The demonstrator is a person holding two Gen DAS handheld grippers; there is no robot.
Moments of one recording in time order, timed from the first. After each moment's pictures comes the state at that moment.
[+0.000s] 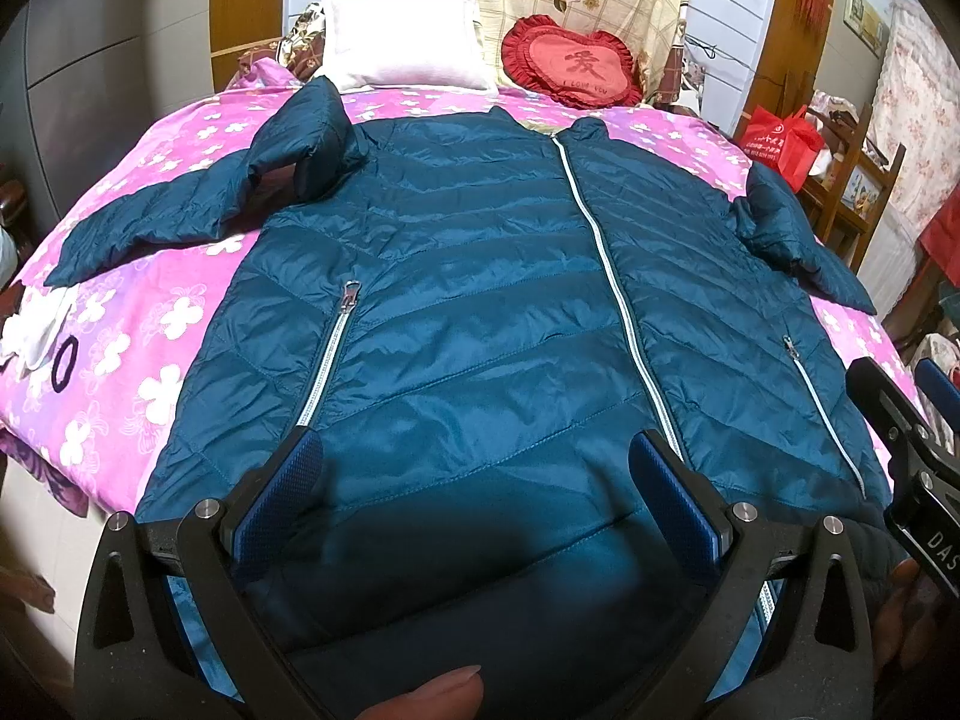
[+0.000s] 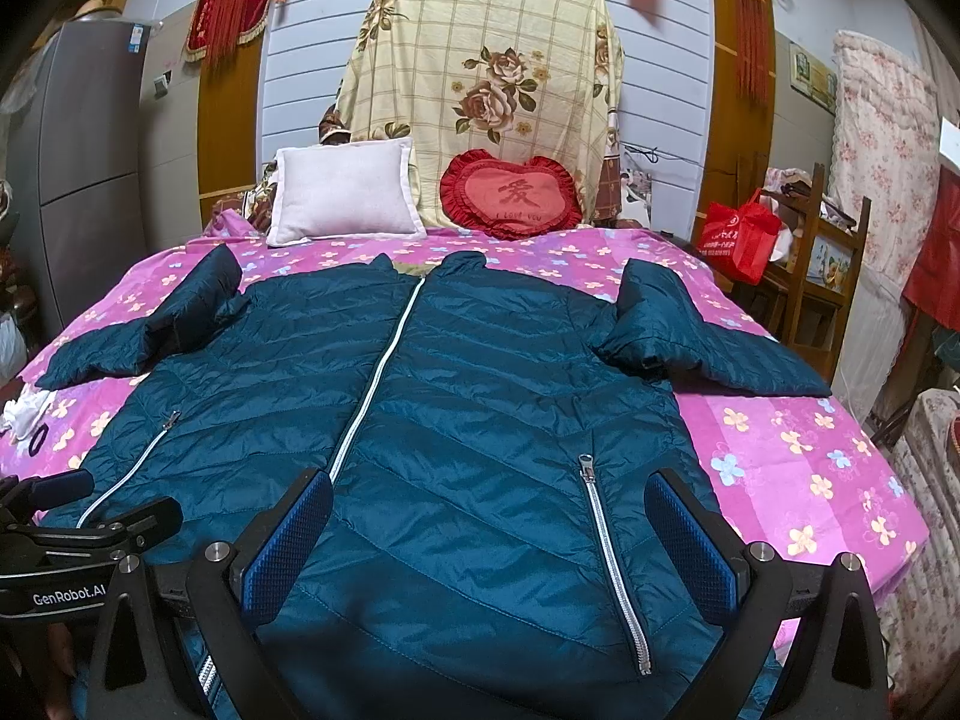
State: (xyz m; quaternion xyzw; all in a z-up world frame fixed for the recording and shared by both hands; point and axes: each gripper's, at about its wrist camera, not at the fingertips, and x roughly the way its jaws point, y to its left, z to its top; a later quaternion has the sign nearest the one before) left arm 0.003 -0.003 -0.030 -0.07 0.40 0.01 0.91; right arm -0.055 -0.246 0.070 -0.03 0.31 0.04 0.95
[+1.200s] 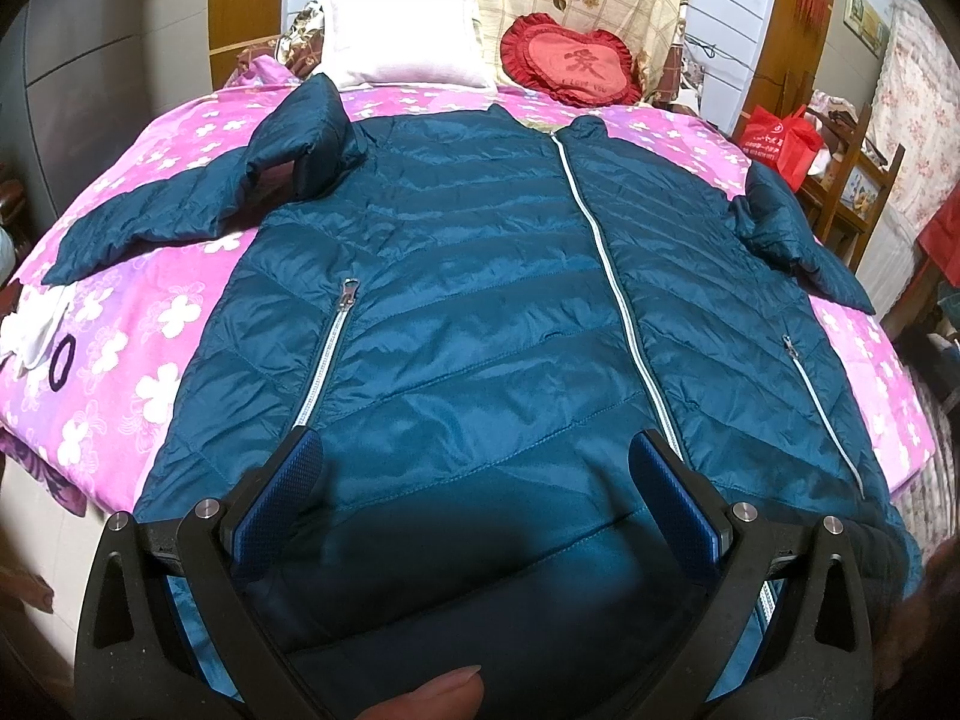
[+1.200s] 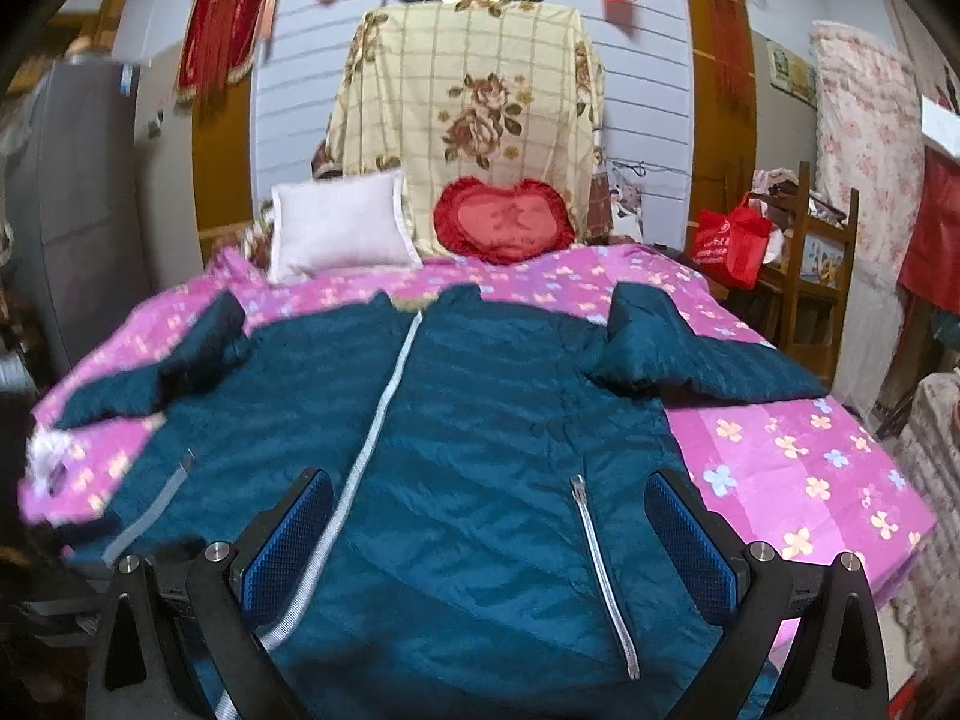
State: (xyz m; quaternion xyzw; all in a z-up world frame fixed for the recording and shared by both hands) left arm 0.002 -0.002 -0.032 -0.08 0.40 0.01 0.91; right arm -0.064 -0.258 0.098 0.01 0.28 0.04 0.96
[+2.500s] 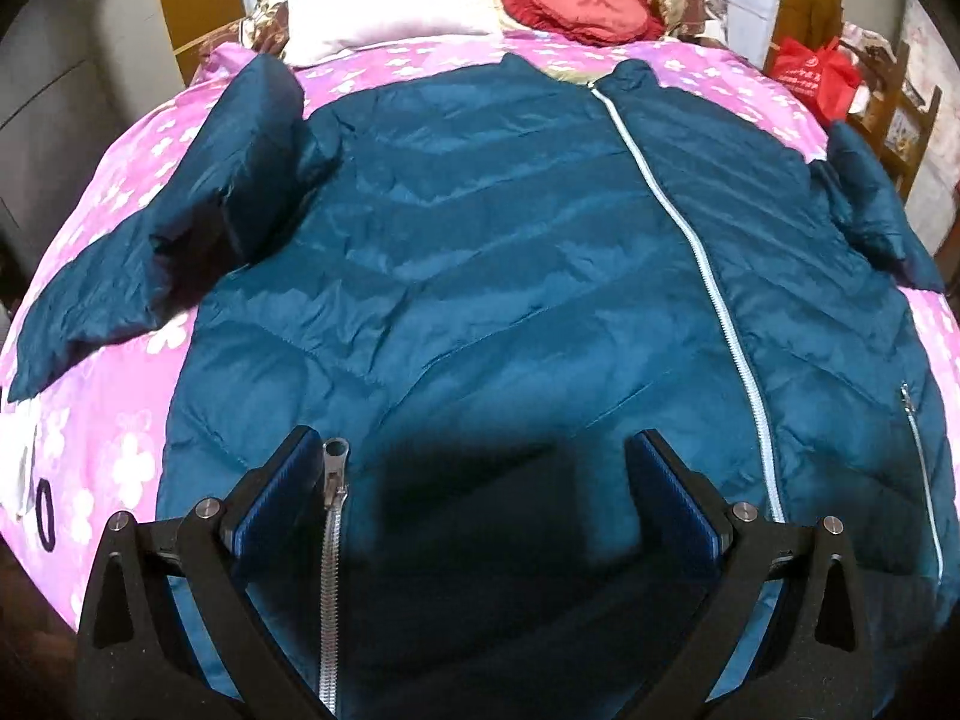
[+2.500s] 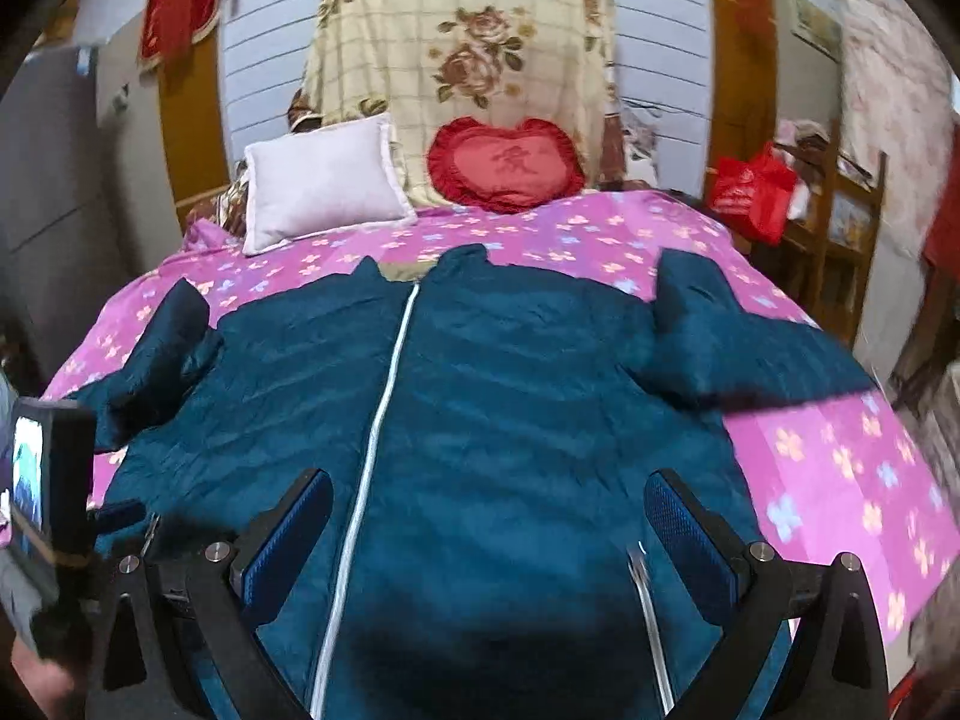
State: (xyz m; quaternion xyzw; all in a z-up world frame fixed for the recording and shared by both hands) left arm 0.128 0.019 -0.062 -0.01 0.48 0.03 0.88; right arm 0.059 -0.227 0.081 0.01 0.36 0.04 0.93
